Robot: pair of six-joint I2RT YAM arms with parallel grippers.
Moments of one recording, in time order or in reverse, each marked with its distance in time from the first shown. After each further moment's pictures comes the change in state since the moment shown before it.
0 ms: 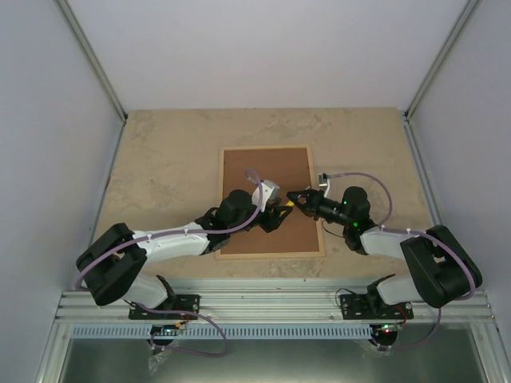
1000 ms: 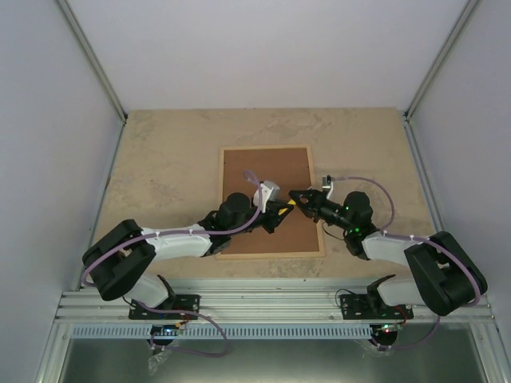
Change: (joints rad) left arm 0.000 0.050 -0.049 0.213 0.068 -0.089; right arm 0.029 -0.058 -0.047 0.049 0.092 0.147
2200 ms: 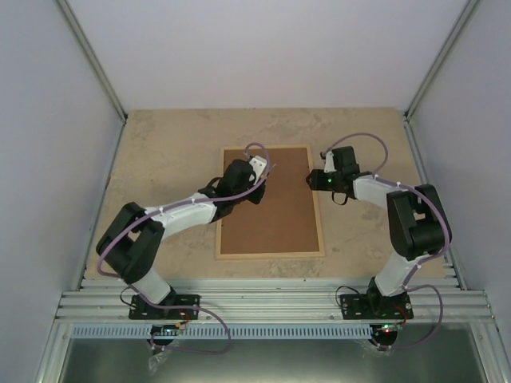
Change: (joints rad) left arm 0.195 0.121 0.295 -0.543 -0.270 0.315; right arm -0.198 0.386 0.626 -1.039 0.323 -1.074
